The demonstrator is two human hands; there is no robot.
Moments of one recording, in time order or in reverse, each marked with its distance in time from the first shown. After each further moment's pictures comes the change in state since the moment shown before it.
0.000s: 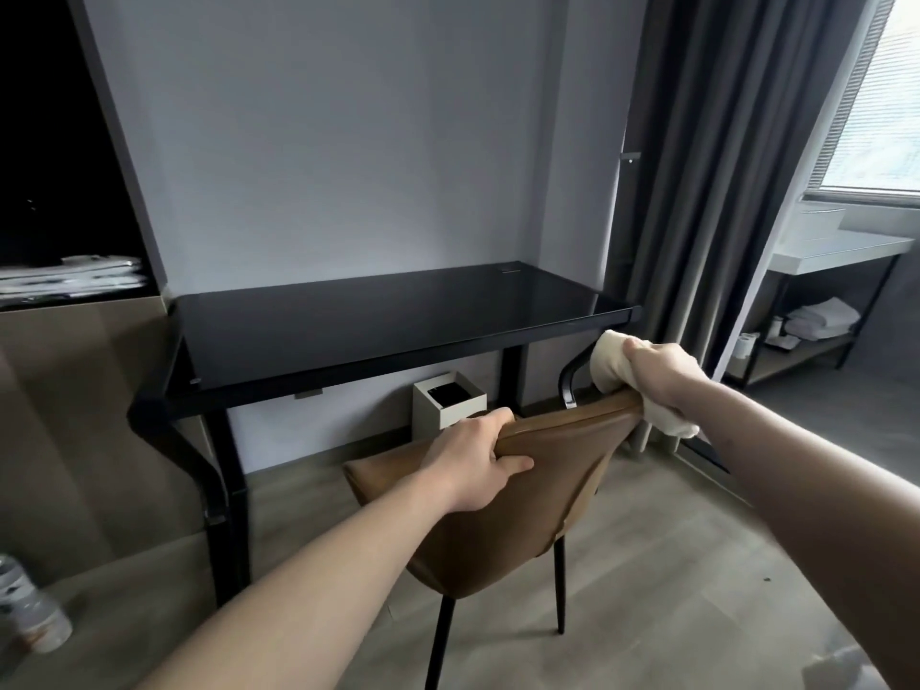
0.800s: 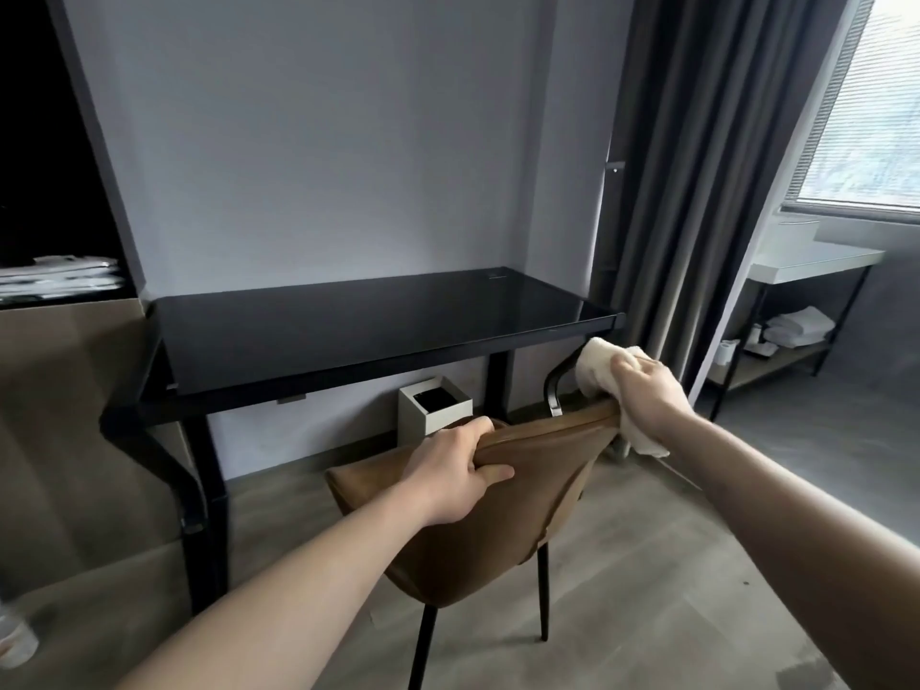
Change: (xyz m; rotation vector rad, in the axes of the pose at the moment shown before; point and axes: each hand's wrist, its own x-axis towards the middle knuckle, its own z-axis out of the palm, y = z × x) left_hand -0.004 0.001 0.000 -0.040 0.012 -0.019; right_hand -0.010 0.020 0.009 0.134 0.074 -0.175
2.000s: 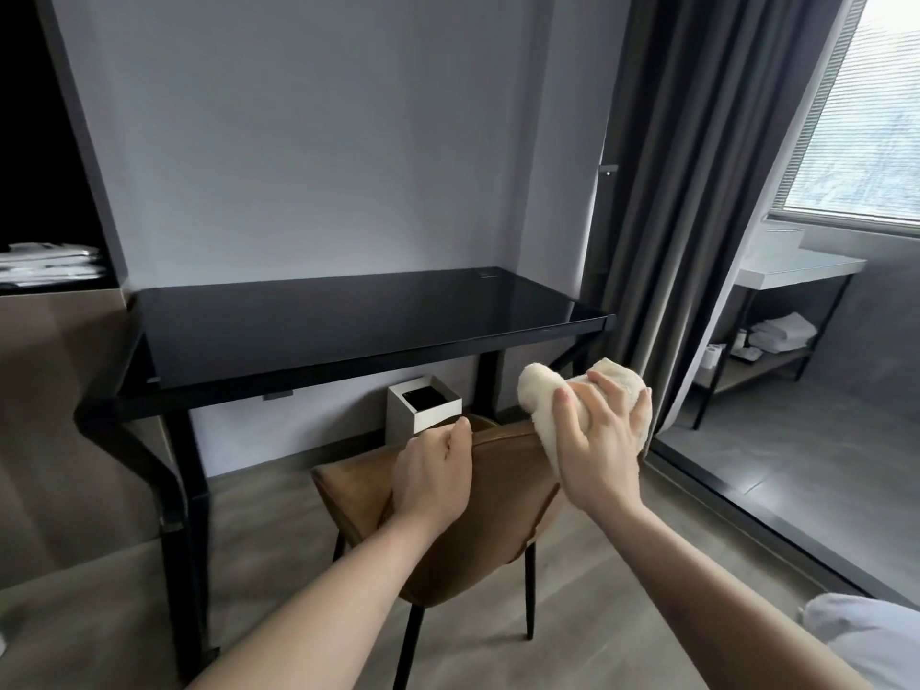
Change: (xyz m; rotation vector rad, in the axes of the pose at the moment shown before) left_hand 0.005 -0.011 0.037 -0.201 0.445 -0.145; right_hand -0.088 -0.002 0.060 -0.023 0.160 -0.267
